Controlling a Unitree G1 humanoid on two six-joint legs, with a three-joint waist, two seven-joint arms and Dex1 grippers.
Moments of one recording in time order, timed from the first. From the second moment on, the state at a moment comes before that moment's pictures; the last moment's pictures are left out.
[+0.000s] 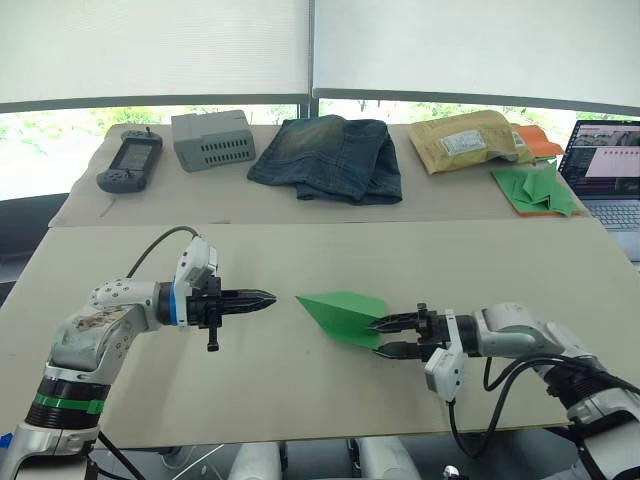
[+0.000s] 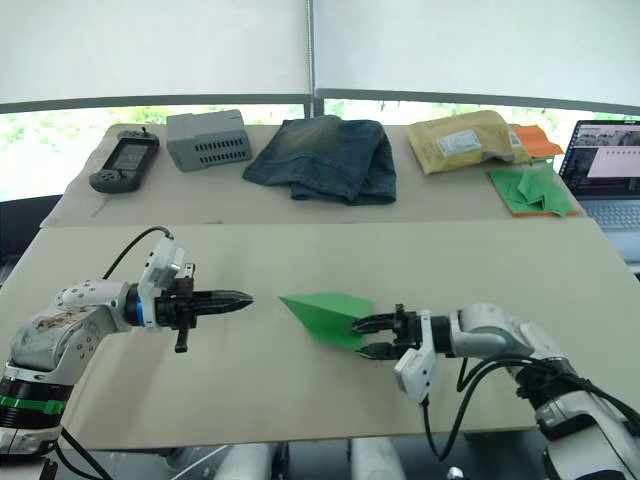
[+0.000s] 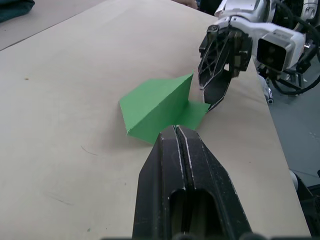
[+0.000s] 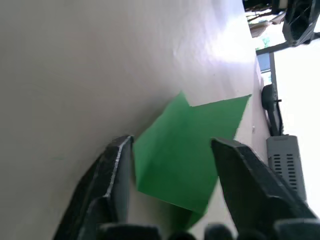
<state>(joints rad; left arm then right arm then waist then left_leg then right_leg) -0.29 0.76 0.02 -0.13 -0.61 0.55 -1.24 -0.44 -0.83 0.39 0.36 -0.38 -1.23 0.59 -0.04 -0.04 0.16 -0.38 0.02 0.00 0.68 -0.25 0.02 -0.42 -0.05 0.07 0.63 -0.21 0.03</state>
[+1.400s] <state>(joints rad) -0.33 0.76 0.00 -0.05 -0.54 0.52 -1.30 -0.40 -0.65 0.34 -0.17 0.18 0.31 1.05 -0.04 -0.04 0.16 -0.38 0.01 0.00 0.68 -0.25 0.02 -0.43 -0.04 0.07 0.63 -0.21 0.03</state>
